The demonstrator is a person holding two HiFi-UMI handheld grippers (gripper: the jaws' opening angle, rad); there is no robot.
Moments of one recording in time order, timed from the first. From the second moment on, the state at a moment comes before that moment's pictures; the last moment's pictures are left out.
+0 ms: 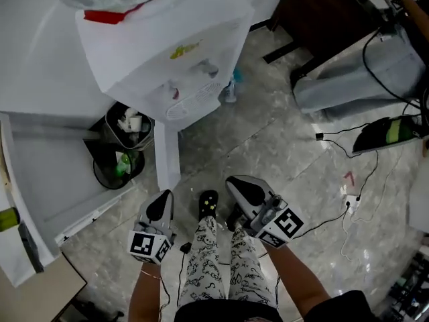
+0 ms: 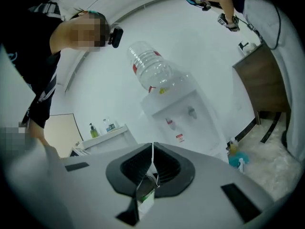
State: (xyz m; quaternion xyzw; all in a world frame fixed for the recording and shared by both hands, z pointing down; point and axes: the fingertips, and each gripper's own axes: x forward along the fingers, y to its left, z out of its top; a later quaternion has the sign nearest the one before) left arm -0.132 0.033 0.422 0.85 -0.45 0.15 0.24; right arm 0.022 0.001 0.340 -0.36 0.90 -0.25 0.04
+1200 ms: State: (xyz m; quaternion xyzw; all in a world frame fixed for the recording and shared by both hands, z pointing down) left arm -0.157 0.015 0.651 0.79 -0.48 0.26 0.28; right arm 0.010 -0.033 0.460 -0.32 0.90 -0.29 0.04
